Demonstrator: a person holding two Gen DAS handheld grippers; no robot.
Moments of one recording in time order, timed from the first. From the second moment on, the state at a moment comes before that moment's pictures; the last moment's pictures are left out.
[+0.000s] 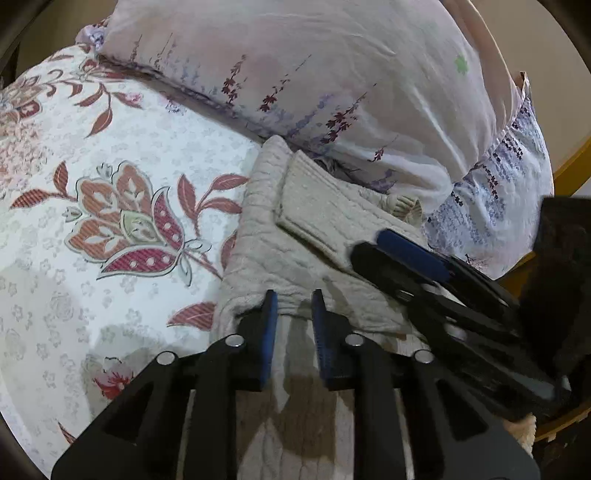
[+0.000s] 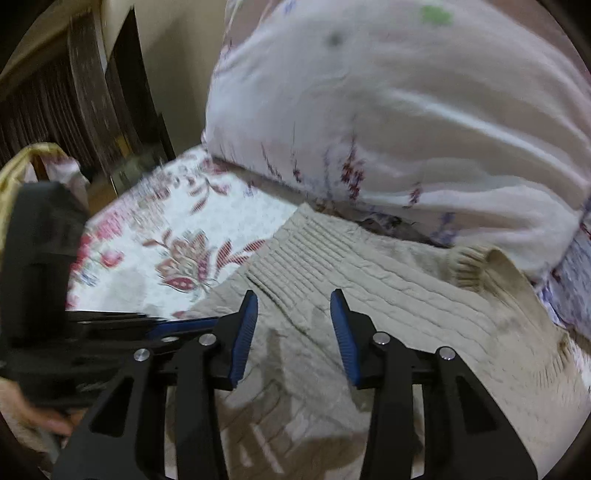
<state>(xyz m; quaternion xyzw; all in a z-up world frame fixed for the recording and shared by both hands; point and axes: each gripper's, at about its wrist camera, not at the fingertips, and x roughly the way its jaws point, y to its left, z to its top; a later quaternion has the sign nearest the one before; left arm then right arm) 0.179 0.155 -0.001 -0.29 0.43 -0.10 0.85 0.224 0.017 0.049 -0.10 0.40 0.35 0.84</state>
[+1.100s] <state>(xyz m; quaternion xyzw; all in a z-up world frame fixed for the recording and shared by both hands) 0.181 0.144 -0.002 -0.27 0.44 -0.13 0.85 0.165 -0.340 0.030 0.32 0.41 0.03 0.85</state>
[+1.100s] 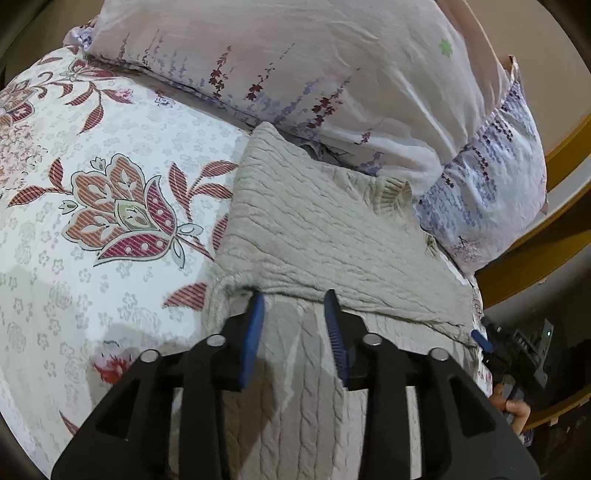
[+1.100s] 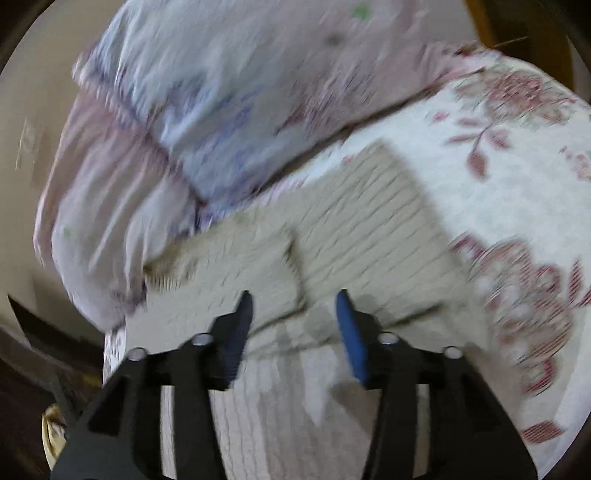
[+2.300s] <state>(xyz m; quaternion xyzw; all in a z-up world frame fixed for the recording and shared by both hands) 0.164 0.132 0.001 -0.21 0.45 -0.15 0.85 0.166 -0.308 0.018 0.28 0.42 0.05 0.86</state>
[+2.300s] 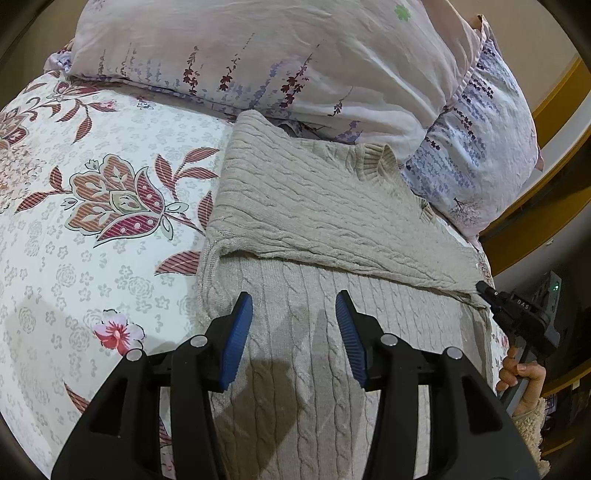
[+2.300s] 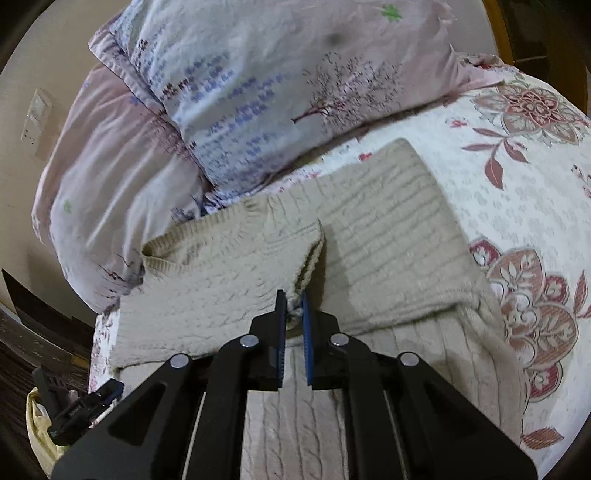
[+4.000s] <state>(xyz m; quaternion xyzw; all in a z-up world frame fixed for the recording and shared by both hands) -0.006 0.159 -0.010 -0.30 0.48 -0.27 0.78 -0.035 -0.369 -0.013 0.29 0.53 0.21 0.76</state>
